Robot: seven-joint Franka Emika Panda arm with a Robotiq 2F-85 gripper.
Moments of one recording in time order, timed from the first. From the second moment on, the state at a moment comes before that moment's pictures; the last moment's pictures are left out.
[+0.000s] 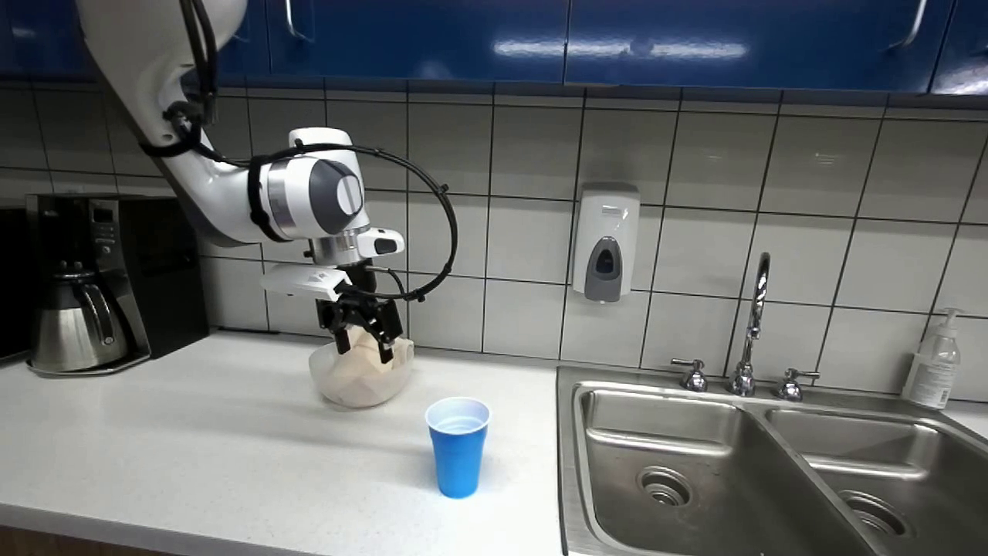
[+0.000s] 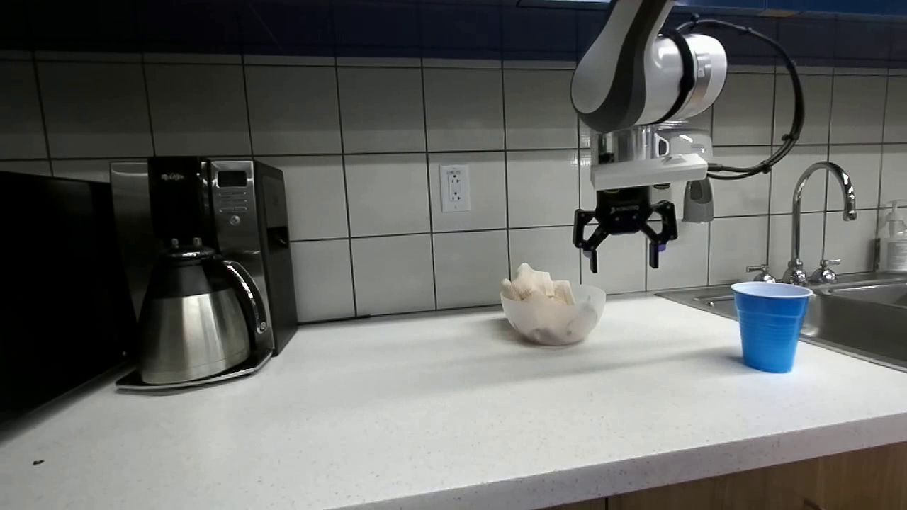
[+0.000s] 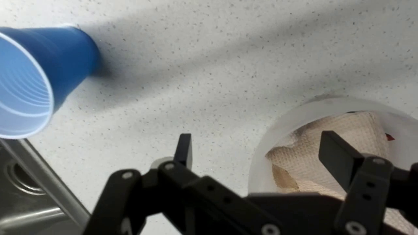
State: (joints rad) arm -0.04 0.09 0.03 -2.31 -0.20 2.54 0.41
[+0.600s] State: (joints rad) arm 0.04 0.23 0.00 -2.21 -0.20 2.65 0.41
